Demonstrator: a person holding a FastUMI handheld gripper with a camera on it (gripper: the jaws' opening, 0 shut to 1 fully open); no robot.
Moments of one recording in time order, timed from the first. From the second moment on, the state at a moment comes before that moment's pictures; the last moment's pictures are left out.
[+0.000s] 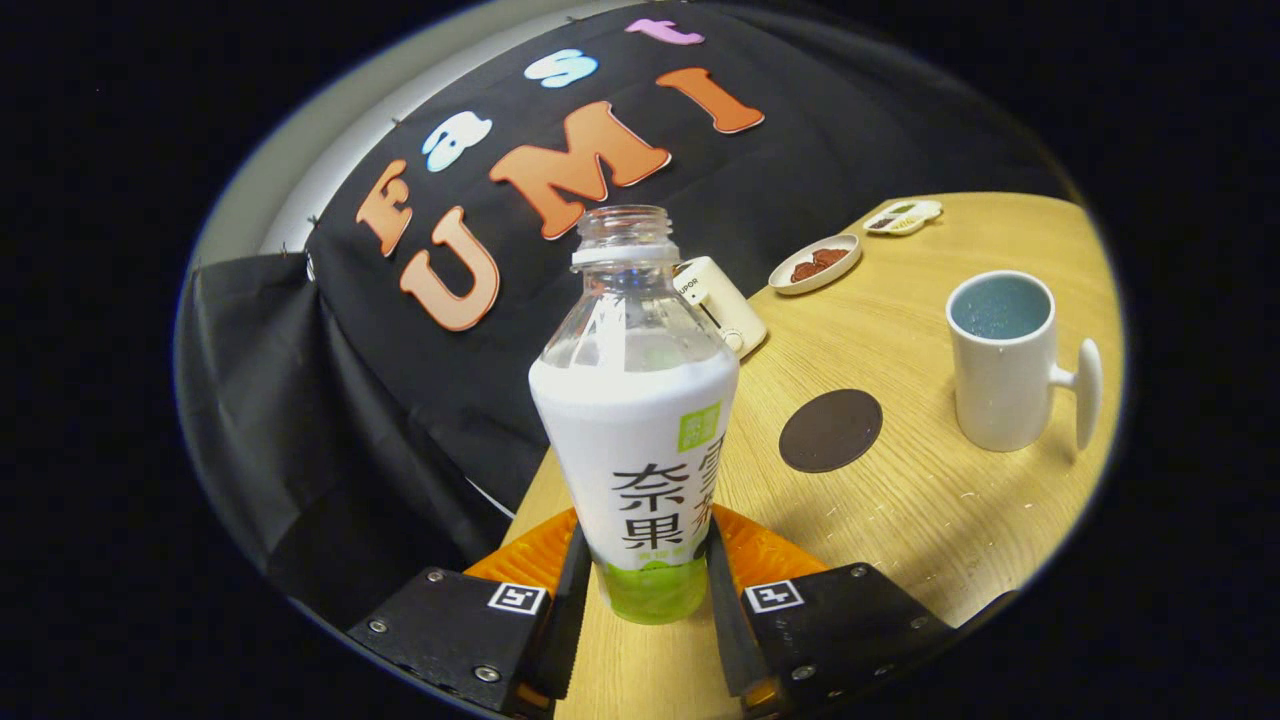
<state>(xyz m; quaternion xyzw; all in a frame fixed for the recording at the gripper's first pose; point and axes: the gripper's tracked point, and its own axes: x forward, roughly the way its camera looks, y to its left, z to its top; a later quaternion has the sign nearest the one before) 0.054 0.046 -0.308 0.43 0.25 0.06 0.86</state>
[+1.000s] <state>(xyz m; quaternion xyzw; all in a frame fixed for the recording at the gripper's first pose) 0.068 0.011 -0.298 0.71 0.19 0.03 0.68</state>
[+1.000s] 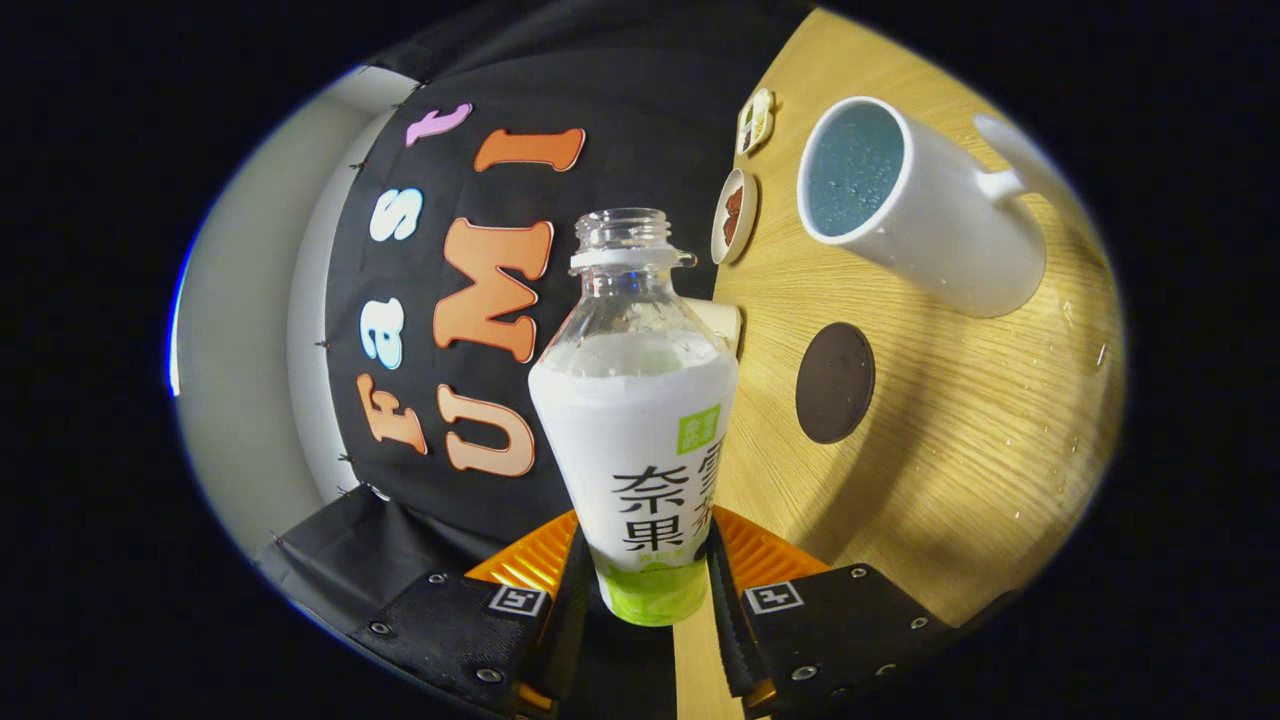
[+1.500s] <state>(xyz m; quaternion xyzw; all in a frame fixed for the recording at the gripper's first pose) 0.073 -0.001 -0.293 0.77 0.16 0.01 0.62</state>
